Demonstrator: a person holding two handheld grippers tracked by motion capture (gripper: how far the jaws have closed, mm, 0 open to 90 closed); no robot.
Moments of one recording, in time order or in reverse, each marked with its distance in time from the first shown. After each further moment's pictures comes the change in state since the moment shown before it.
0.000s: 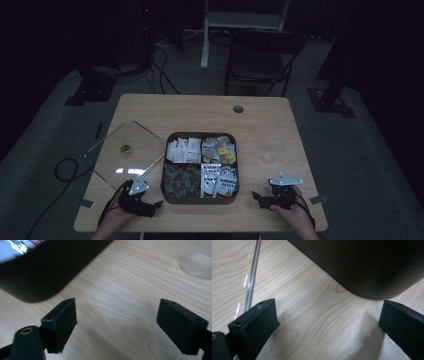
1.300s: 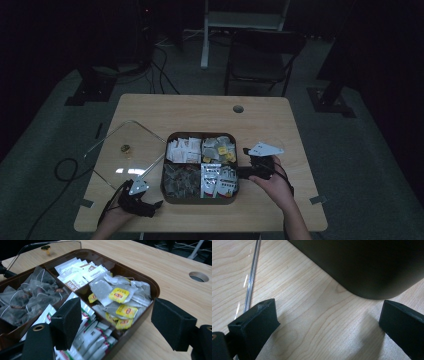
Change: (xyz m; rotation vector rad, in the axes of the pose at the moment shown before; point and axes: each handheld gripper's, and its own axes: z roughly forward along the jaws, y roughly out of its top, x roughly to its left) left arm 0.000 0.000 0.000 -0.001 0.001 0.001; right arm 0.029 0.114 0.016 -0.182 0.085 -0.122
